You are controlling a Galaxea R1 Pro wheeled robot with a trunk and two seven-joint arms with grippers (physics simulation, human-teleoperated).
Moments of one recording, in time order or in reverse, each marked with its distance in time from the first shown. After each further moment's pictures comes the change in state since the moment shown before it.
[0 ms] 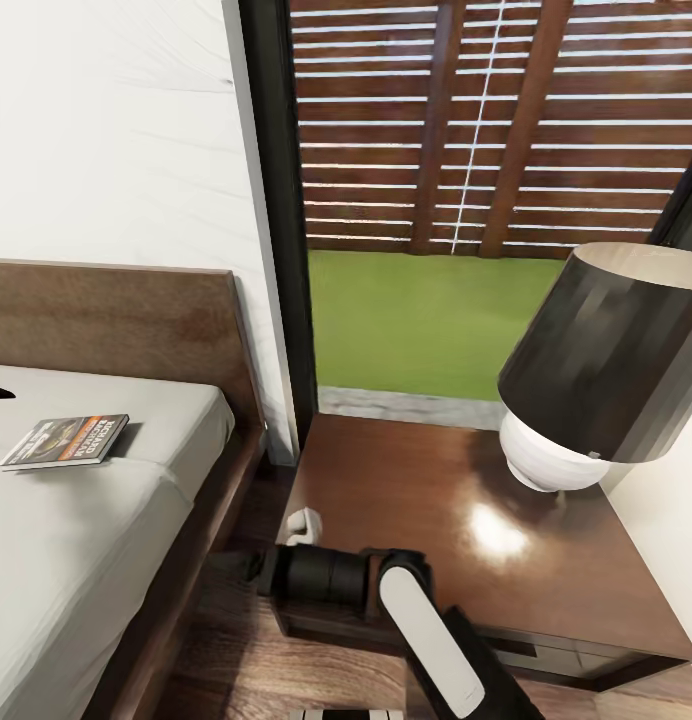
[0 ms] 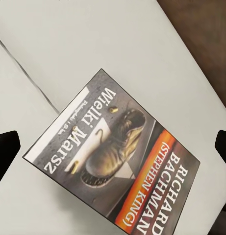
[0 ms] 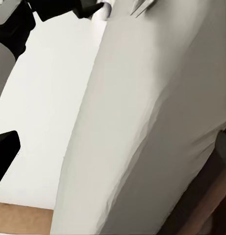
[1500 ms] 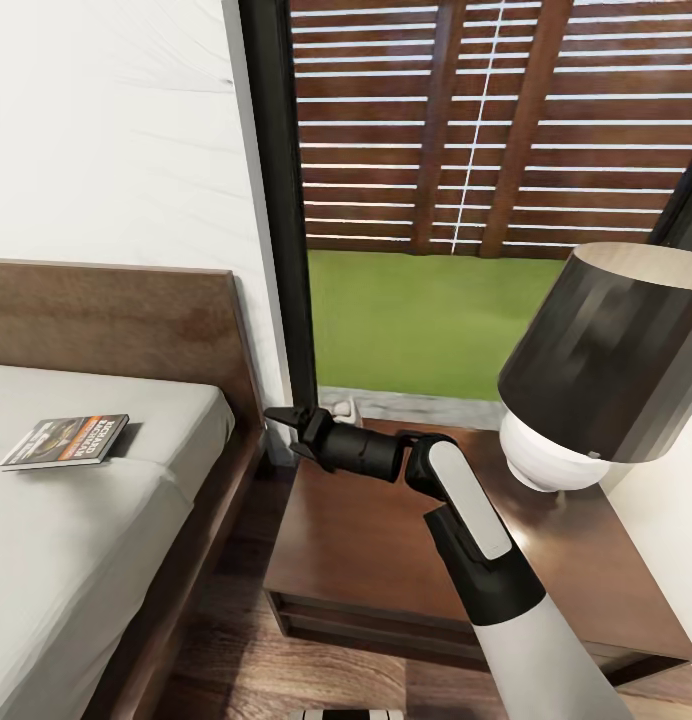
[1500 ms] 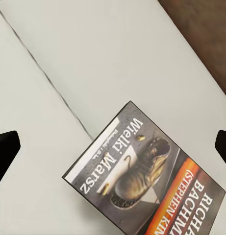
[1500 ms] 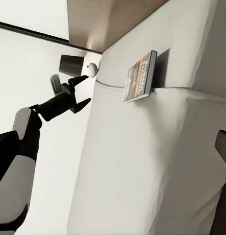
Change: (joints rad) left arm -0.003 -0.010 0.007 -0.090 -0.005 -0.008 0.154; right arm -0.303 0.017 -0.204 0.000 -0.498 0.019 -0.537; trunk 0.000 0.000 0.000
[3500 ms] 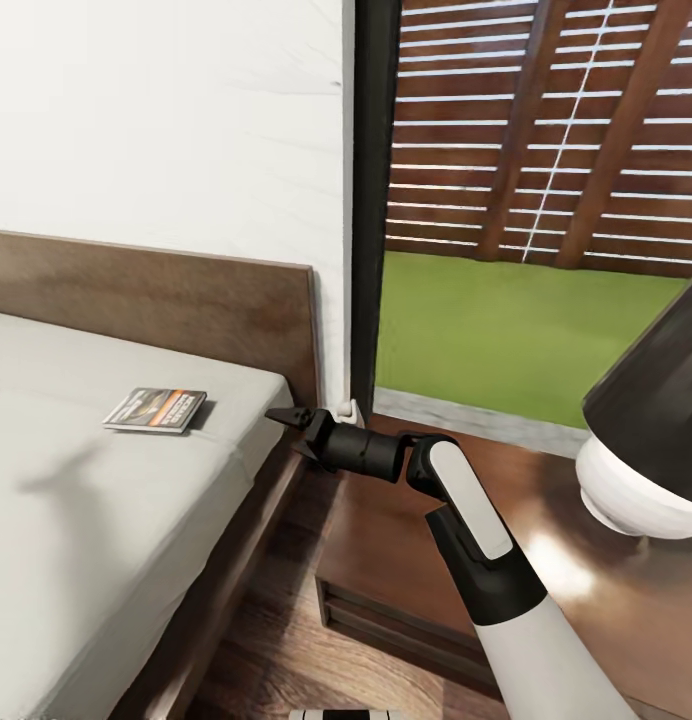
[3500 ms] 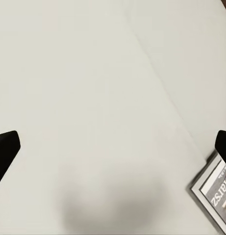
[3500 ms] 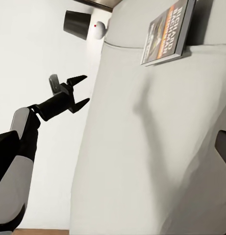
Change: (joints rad) left arm 0.000 -0.004 -0.002 0.003 0.001 -0.002 0.001; right arm -0.001 -0.006 0.002 0.000 0.004 0.000 0.001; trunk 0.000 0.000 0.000
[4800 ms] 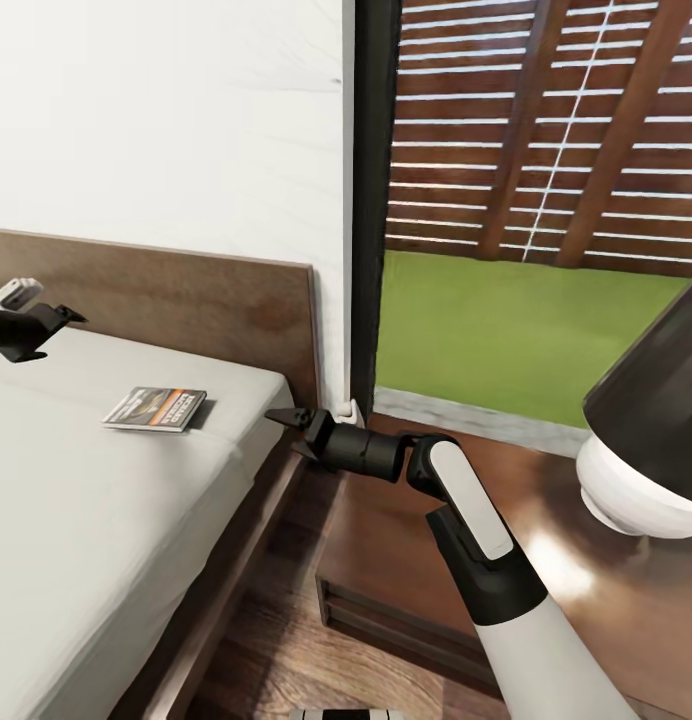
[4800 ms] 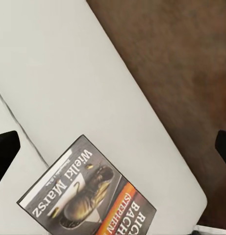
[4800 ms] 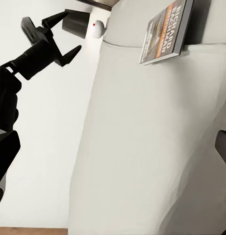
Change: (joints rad) left arm -0.257 -0.222 0.000 0.120 -0.007 -0.088 0.037; right arm 0.000 -0.002 0.001 -0.004 0.002 0.005 -0.004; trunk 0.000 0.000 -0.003
